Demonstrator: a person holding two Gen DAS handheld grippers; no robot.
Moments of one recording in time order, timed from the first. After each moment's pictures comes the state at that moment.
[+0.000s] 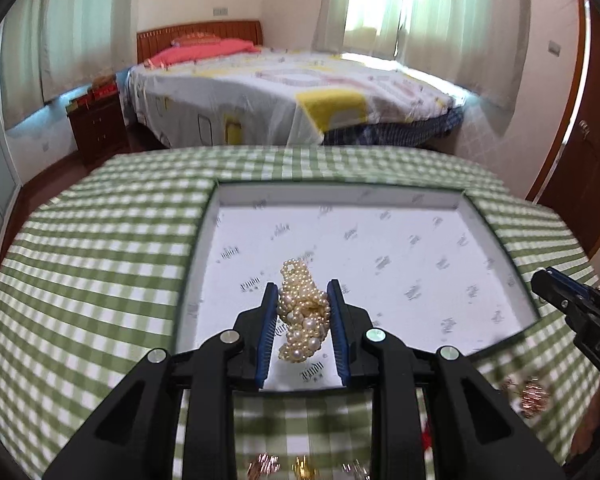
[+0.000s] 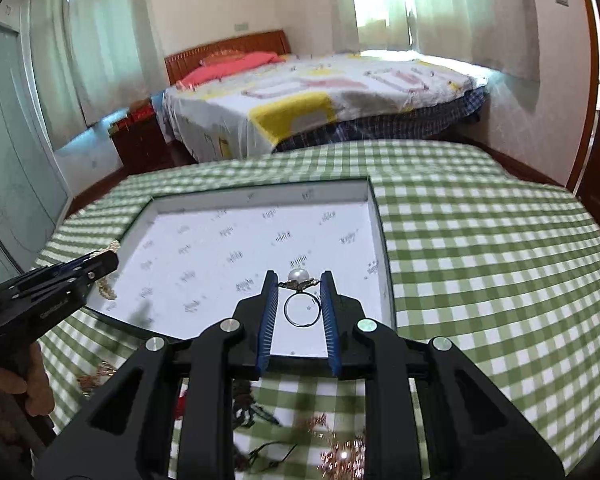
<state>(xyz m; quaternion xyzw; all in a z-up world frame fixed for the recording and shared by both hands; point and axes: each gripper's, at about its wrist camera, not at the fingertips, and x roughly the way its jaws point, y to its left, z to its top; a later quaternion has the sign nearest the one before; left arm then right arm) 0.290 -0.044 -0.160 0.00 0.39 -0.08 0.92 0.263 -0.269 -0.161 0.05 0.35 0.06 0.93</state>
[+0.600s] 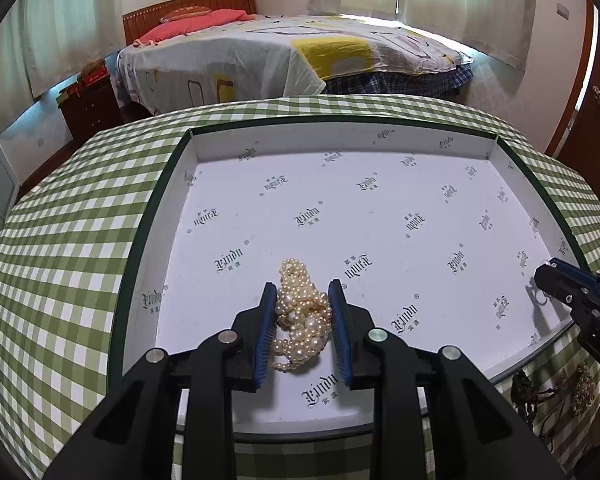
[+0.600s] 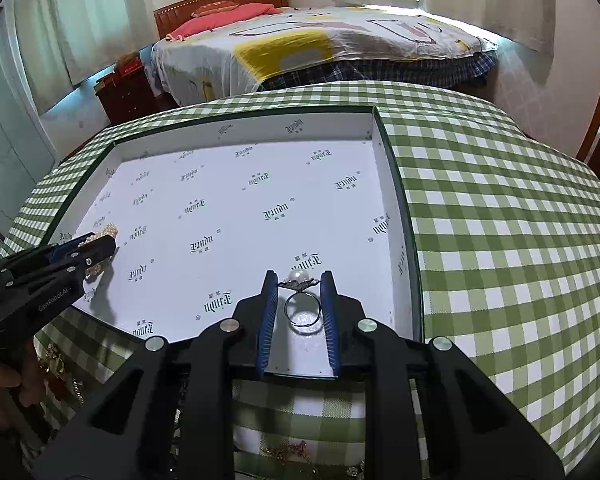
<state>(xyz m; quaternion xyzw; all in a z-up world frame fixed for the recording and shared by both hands) 0.318 -0.057 -0.202 0.03 0.43 -0.07 0.90 0.301 -0.264 -0.212 0.03 0.42 0.05 0.90</state>
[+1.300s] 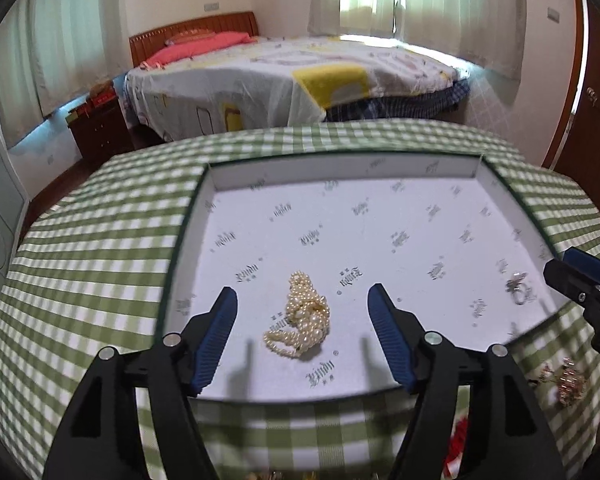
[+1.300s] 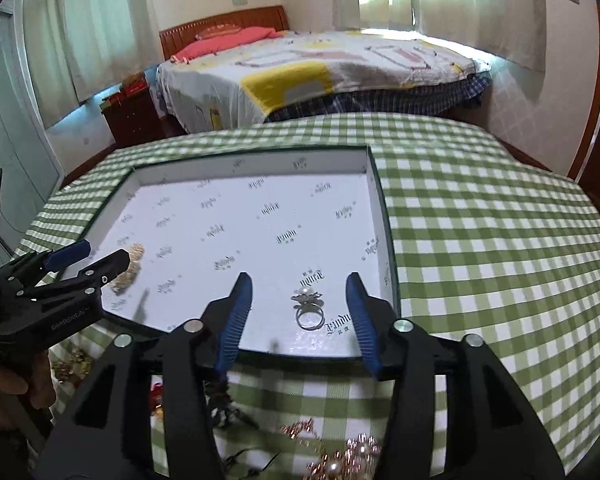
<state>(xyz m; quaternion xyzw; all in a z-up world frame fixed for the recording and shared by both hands) 0.289 -0.054 -0.168 0.04 0.39 -0.06 0.92 0.270 -0.267 -0.173 0.04 0.38 0.05 0.92</state>
